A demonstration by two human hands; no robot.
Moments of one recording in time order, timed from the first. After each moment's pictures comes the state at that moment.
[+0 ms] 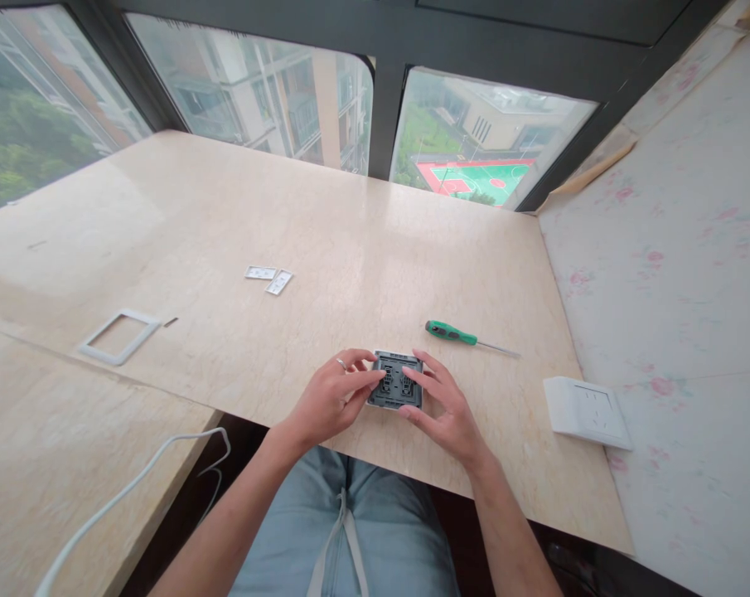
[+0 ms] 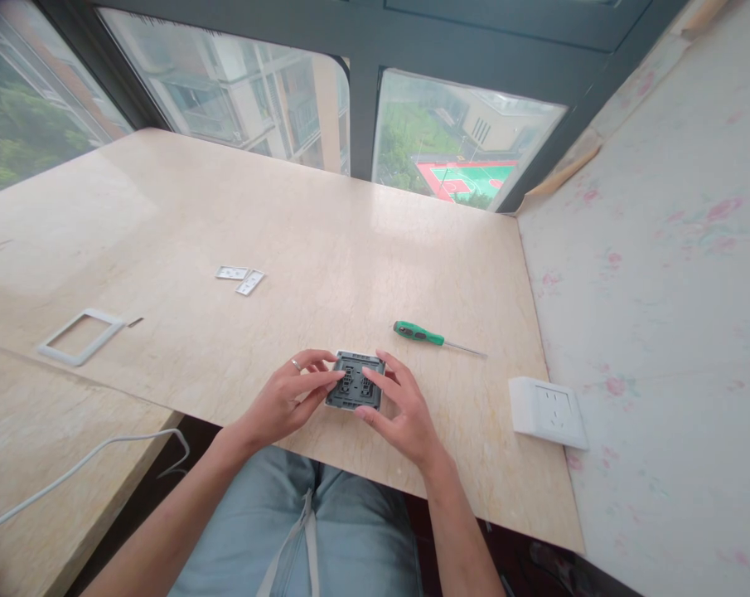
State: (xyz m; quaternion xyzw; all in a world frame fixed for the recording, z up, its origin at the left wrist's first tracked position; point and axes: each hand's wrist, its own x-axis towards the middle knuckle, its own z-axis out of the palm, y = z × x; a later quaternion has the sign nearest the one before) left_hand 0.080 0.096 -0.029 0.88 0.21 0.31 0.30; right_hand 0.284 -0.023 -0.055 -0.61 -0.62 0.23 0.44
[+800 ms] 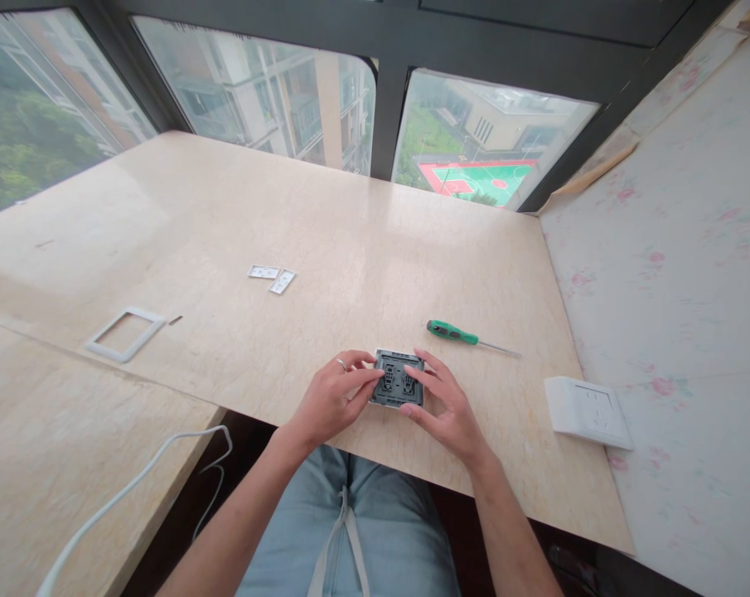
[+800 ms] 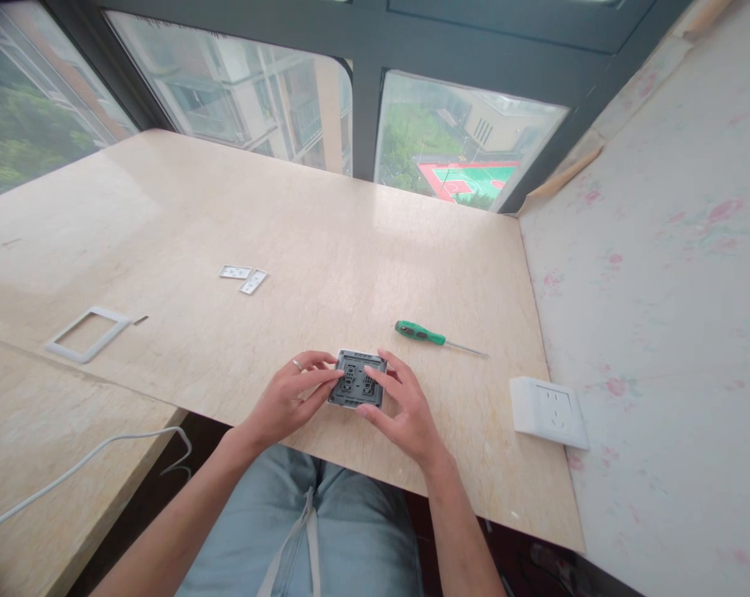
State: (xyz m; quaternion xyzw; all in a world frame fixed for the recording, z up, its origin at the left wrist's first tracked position) left_hand 0.079 0.090 -0.036 0.86 0.25 0.32 0.30; right_hand 0.284 -0.023 -0.054 -0.61 -0.61 0.23 0.45
